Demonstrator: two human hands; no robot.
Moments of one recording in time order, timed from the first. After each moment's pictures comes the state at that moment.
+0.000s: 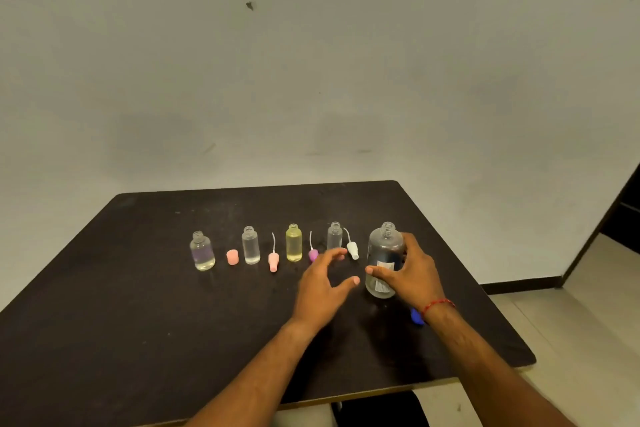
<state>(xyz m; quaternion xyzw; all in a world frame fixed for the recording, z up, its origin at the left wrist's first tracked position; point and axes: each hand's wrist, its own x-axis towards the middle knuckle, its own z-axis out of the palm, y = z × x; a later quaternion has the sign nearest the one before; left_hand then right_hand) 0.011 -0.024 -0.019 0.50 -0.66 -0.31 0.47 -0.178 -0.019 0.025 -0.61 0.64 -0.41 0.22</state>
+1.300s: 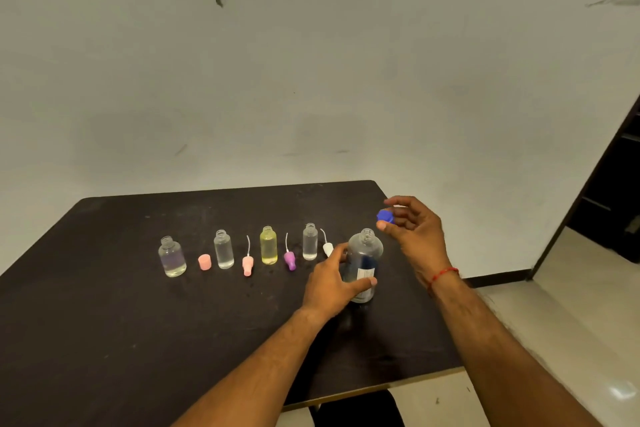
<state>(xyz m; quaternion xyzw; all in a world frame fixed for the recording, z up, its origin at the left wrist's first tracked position) -0.048 -0.043 -0.019 0.49 -0.69 -0.35 0.40 -0.208 -0.022 0.093 -0.54 0.53 -0.59 0.28</state>
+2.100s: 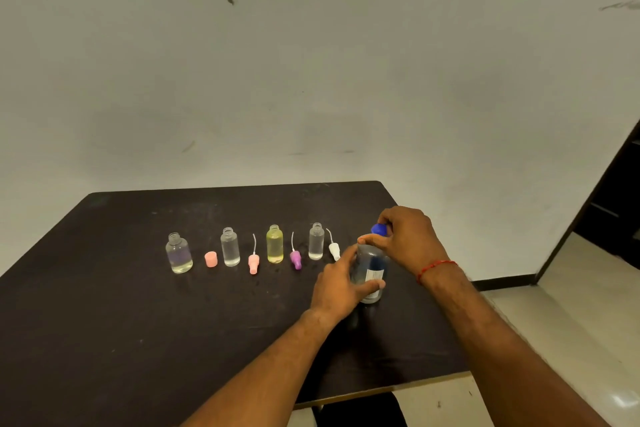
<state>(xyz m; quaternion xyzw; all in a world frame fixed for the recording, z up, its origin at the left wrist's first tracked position) -0.052 -0.040 -0.016 0.50 -0.70 -0.34 0.37 -0.193 -0.038 0.103 -0.71 0.67 -0.22 0.02</state>
